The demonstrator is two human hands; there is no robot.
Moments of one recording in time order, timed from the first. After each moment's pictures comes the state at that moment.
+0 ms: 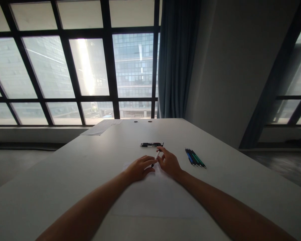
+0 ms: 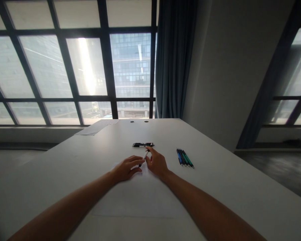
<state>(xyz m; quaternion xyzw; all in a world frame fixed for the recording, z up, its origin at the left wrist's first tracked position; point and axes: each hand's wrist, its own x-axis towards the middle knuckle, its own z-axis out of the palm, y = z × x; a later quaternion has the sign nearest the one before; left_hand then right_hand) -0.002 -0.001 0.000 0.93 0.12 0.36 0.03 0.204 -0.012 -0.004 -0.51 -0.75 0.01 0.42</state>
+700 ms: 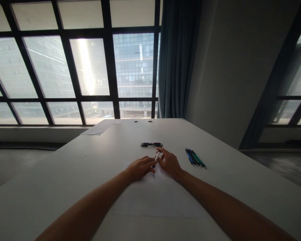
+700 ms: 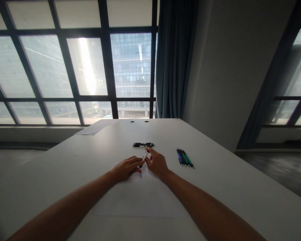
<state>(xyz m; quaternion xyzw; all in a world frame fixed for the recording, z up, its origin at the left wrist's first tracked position) -0.004 0.005 -0.003 0.94 0.09 0.33 -0.08 0.204 -0.014 -0.002 -0.52 -0.76 0.01 0.40</state>
